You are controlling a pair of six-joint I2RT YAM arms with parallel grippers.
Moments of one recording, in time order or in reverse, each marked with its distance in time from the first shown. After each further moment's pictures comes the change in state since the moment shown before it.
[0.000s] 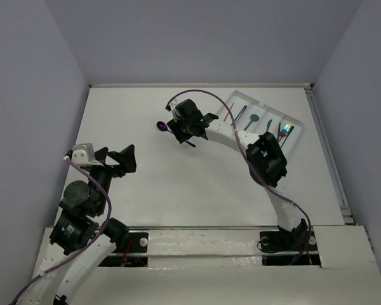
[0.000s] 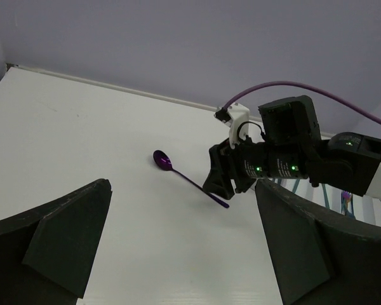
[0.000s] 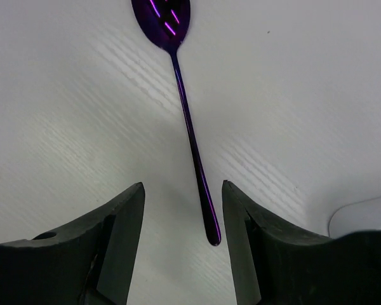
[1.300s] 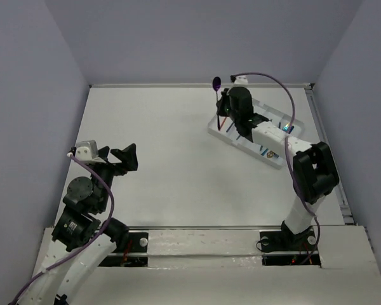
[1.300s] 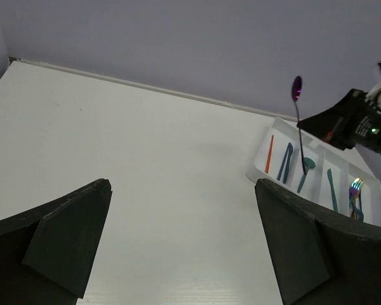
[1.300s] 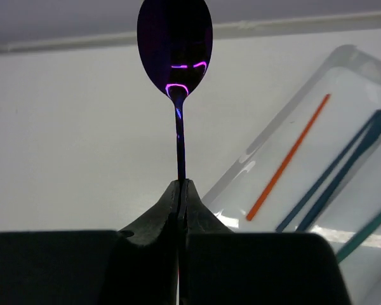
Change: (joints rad) left arm 0.016 0.034 0.000 0.000 0.009 0.000; right arm -0.197 -0.401 -0.470 0.475 0.134 0.352
